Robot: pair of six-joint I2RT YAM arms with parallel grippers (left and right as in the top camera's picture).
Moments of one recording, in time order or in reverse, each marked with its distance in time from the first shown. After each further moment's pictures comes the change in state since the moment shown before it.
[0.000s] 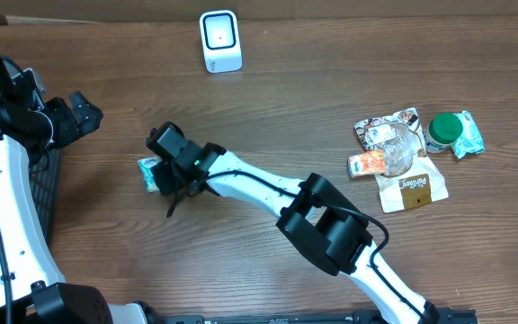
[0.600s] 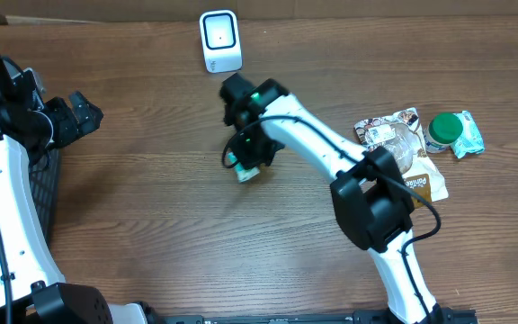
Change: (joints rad) left arm 0.000 0.000 0.000 0.000 0.000 0.000; right arm -0.286 -0.102 0.071 -0.676 0.003 -0.354
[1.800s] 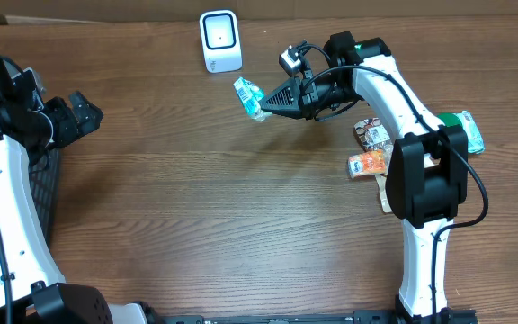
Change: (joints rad) left arm 0.000 0.000 0.000 0.000 0.000 0.000; right arm -0.407 -0.013 0.000 -0.095 -1.379 -0.350
